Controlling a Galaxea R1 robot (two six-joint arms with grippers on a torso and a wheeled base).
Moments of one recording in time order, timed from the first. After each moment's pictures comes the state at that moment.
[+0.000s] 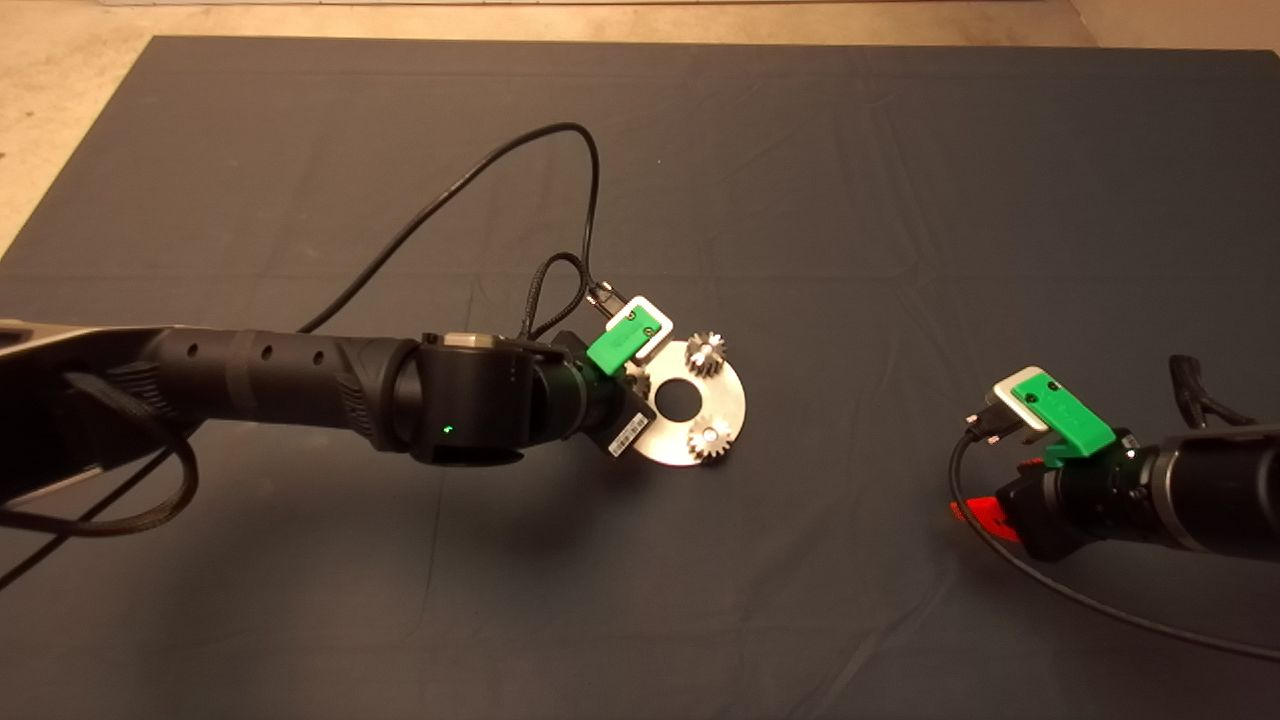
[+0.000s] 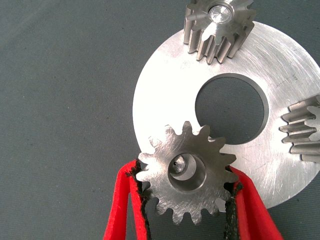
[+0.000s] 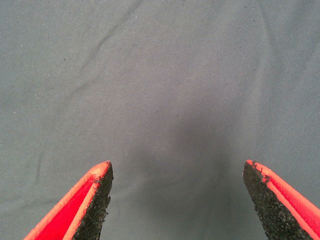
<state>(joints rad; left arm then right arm) -0.16 2.59 -0.86 1.08 1.29 -0.94 0.16 2.02 -0.42 -0.79 -1.53 1.20</state>
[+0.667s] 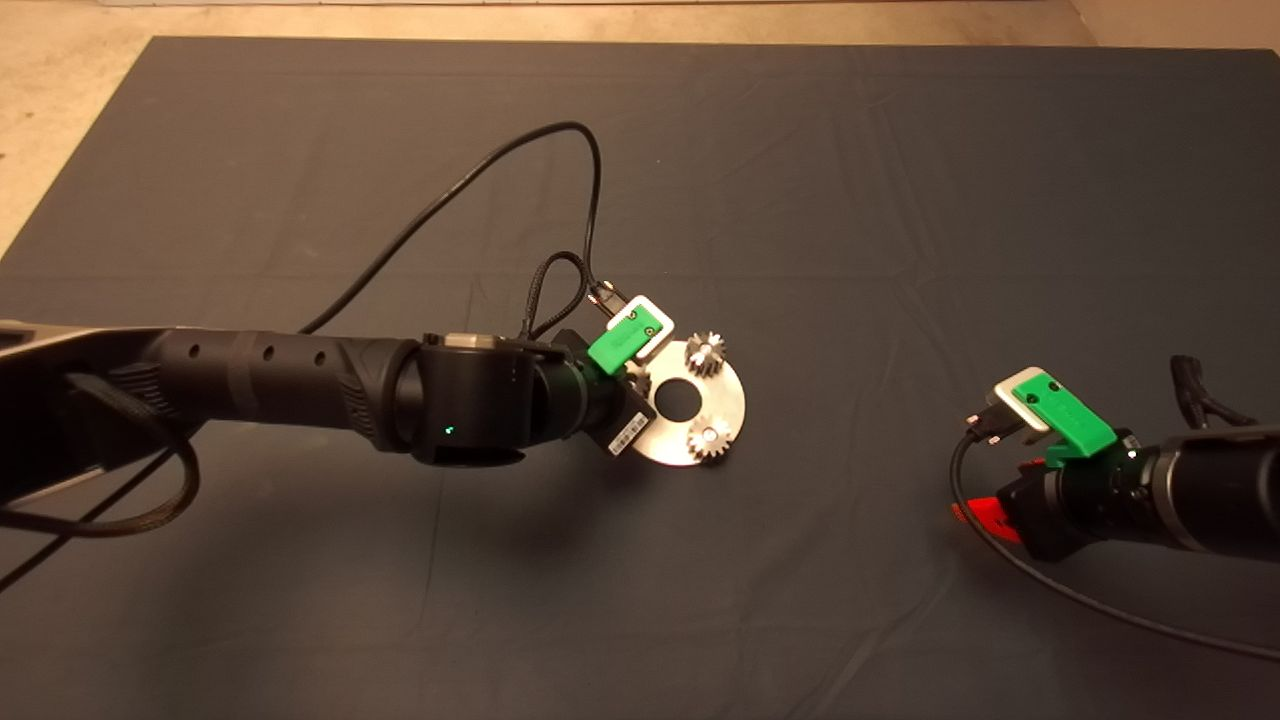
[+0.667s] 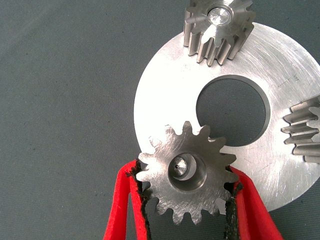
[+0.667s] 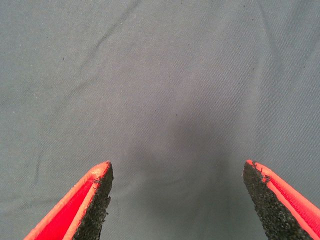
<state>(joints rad) -0.16 2.58 -0.87 1.09 1.28 -0.93 0.16 2.02 -0.42 -0.79 -1.53 1.20</state>
